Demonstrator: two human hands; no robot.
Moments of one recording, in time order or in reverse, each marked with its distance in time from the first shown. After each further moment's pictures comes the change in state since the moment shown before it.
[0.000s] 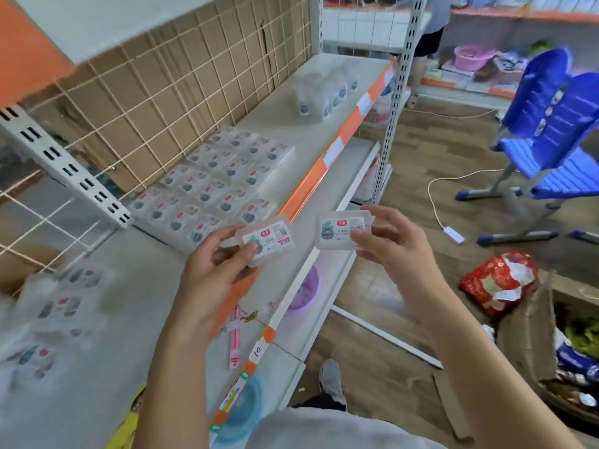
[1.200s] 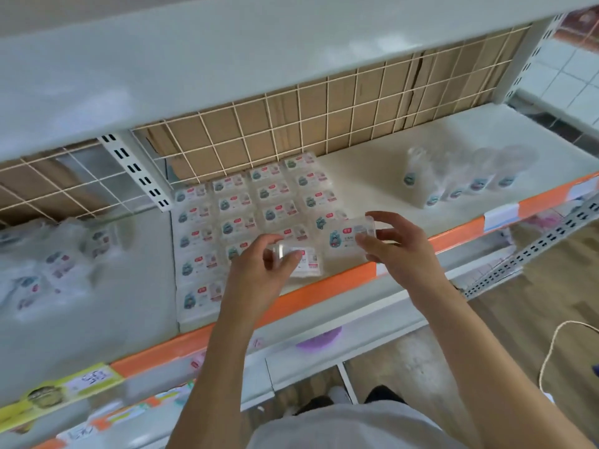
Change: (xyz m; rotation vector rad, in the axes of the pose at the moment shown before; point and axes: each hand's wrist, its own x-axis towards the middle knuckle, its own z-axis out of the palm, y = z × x) left_hand 0.153 0.020 0.114 0.584 0.610 -0.102; right_hand 0.314 -0.046 0.049 -0.398 -0.636 0.024
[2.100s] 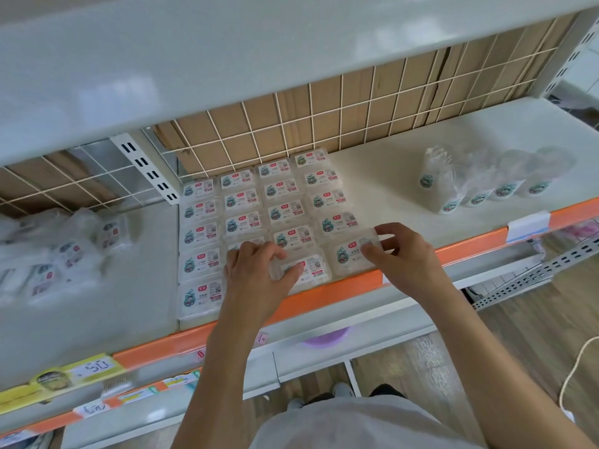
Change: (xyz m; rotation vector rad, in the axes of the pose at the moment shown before) left_hand 0.004 -0.011 0.013 0.337 0.090 0.031; right_hand 0.030 0.016 -0.006 -0.416 -0.092 -0.041
